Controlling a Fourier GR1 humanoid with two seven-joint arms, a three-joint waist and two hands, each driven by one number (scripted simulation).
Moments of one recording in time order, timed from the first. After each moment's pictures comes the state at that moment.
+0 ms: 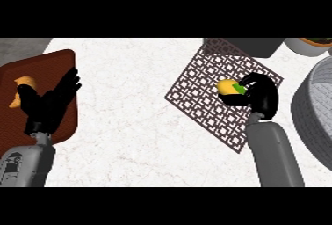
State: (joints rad) left arm -0.26 0.24 0.12 -1.42 0.04 -0.09 0.25; right arm -0.48 -0.01 -0.17 -1.19 0.86 -0.37 0.50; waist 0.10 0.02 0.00
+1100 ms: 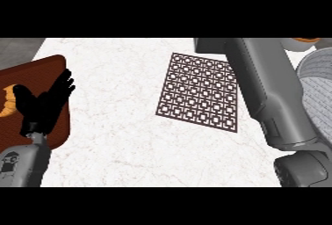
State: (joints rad) left arm -0.26 0.25 0.16 -1.36 0.04 -0.09 0.22; right arm -1.26 -0.10 -0.27 -0.67 1.55 -0.62 1.11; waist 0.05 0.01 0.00
